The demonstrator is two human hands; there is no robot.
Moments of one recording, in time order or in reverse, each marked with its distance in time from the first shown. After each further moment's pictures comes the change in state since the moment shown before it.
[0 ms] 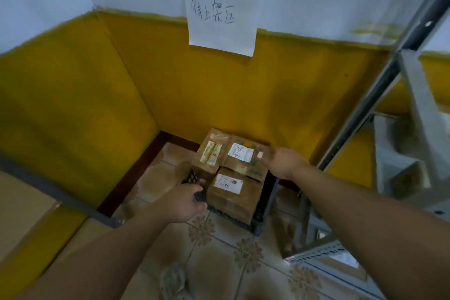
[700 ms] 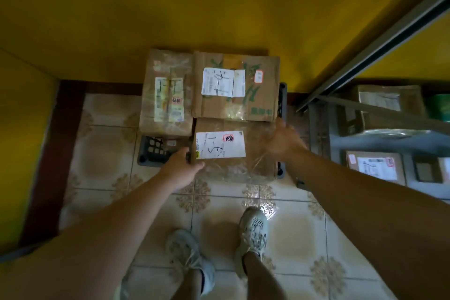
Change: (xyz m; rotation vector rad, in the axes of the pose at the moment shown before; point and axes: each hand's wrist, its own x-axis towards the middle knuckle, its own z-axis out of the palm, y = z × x) left_hand 0.361 -0.099 0.106 -0.236 -0.247 -0.080; right_hand 0.247 0.051 0.279 0.409 -0.092 0.556
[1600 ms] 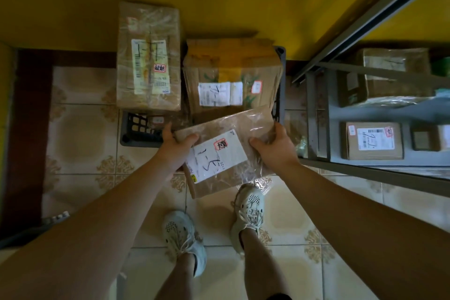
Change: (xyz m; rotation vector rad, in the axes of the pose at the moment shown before) left_hand 0.048 -0.036 0.040 -0.563 0.018 -0.147; right_hand -0.030 0.031 0.079 0.487 0.090 0.127
